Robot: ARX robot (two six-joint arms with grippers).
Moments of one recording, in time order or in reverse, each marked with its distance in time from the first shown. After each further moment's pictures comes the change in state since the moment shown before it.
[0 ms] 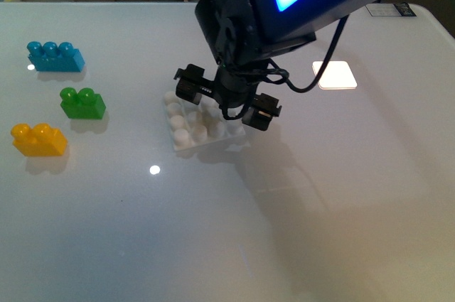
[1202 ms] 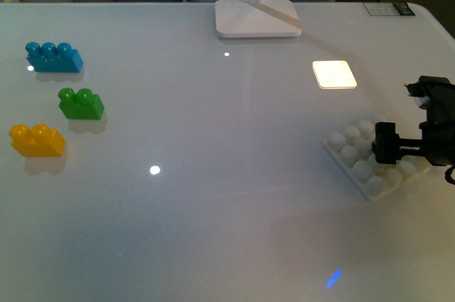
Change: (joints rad) left arm 0.000 0.000 0.000 0.000 0.000 0.000; right arm -0.573 -0.403 -0.998 0.683 -0.110 -0.813
